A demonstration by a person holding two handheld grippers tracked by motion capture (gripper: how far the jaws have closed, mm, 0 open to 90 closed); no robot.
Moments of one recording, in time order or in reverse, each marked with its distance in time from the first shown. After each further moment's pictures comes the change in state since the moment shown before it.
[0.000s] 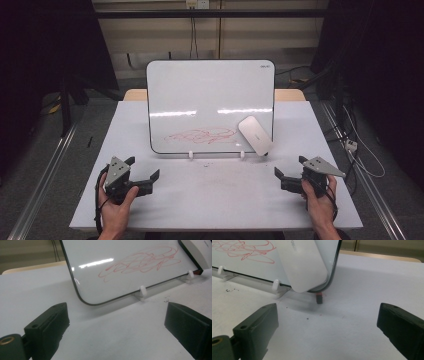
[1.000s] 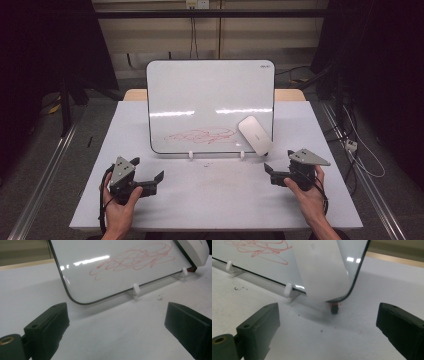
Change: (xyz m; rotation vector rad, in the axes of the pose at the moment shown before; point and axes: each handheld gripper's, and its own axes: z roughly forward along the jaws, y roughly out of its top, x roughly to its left) left arm -0.008 0.003 0.003 0.009 -0.026 0.001; right arm 0.019 0.024 0.022 0.059 0.050 -0.081
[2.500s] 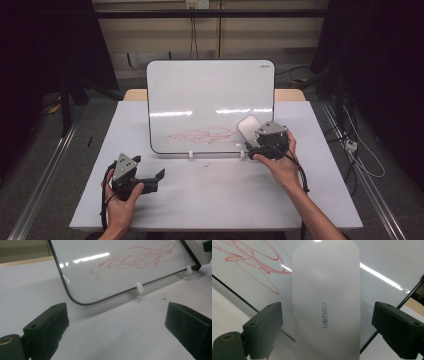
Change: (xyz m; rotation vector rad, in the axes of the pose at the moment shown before) left arm 0.005 0.001 0.011 0.031 -0.014 0.001; right arm 0.024 0.069 0.069 0.133 -0.091 -0.285
